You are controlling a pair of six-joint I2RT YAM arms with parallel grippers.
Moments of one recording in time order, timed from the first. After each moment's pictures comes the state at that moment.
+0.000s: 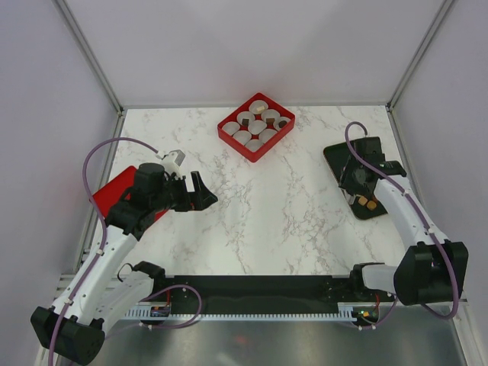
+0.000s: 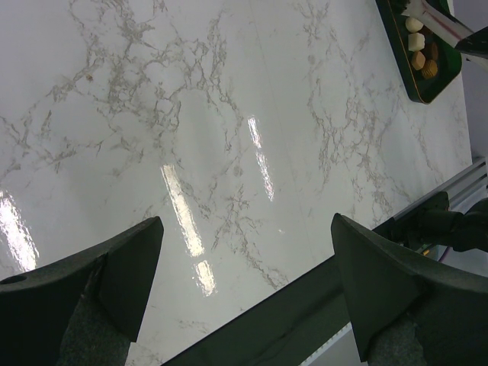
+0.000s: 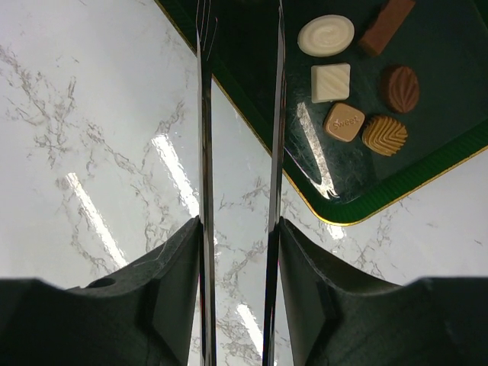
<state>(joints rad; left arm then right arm) -0.34 0.83 0.81 -0.60 0.32 -0.44 0.07 1.26 1.01 -0.77 0.16 0.43</state>
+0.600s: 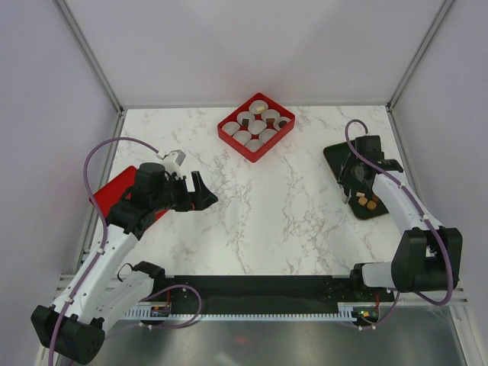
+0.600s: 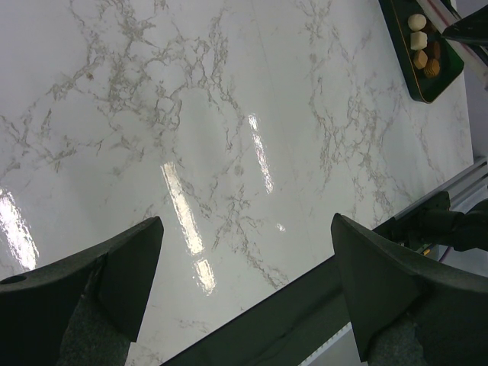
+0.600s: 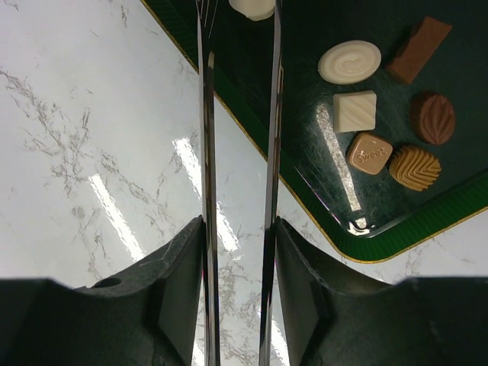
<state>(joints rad) -0.34 0.84 0.81 -0.60 0.32 -0.44 0.03 1.34 0.98 -0.65 0.10 0.45</state>
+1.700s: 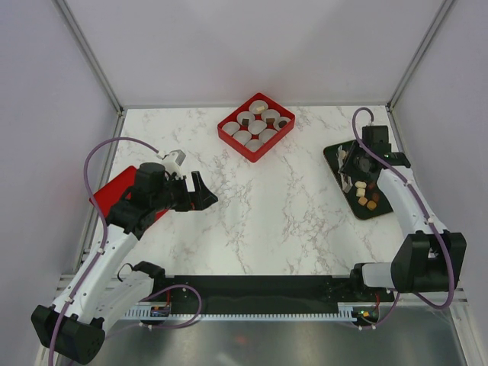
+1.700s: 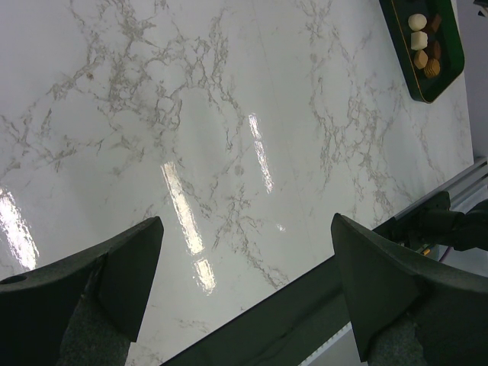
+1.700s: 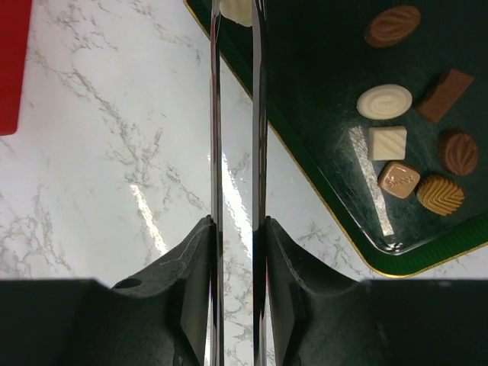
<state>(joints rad) -0.34 0.84 0.81 -0.60 0.32 -0.44 0.01 1.34 1.08 -0.66 0.02 0.46</state>
